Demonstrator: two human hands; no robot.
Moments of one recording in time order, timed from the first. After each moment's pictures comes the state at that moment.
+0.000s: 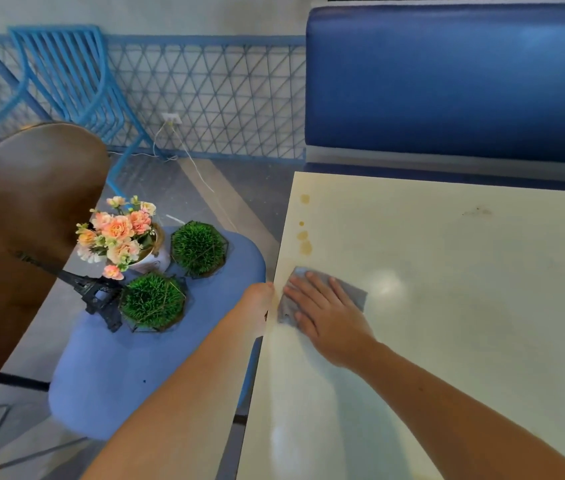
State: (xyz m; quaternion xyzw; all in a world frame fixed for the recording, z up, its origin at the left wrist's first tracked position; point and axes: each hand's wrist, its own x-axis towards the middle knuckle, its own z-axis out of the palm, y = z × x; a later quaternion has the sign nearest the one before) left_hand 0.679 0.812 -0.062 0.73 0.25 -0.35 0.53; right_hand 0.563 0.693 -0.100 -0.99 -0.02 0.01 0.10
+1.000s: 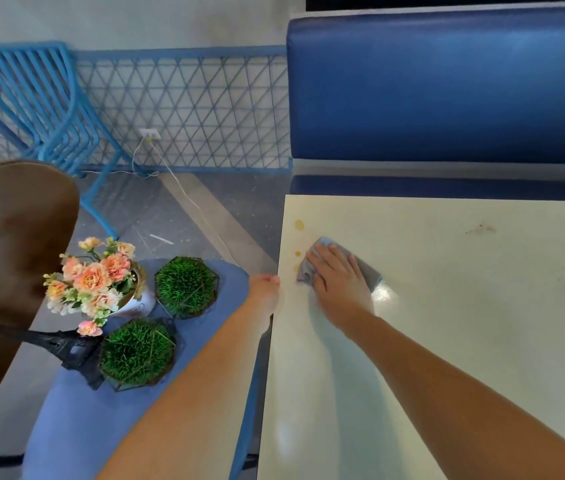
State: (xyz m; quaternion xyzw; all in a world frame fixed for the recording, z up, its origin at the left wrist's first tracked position) left_hand 0.743 0.770 -0.078 0.78 0.13 -0.34 0.51; right_hand 0.659 0.645 -0.092 -0.96 0.16 -0.01 0.22
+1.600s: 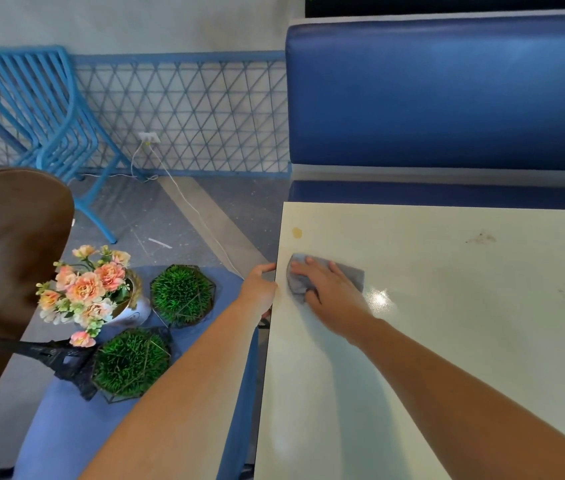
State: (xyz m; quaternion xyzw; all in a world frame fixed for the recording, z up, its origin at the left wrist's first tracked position) left_hand 0.762 0.767 -0.069 0.78 0.07 -0.37 0.51; right_hand 0.659 0.645 -0.060 -0.94 0.15 0.04 0.32
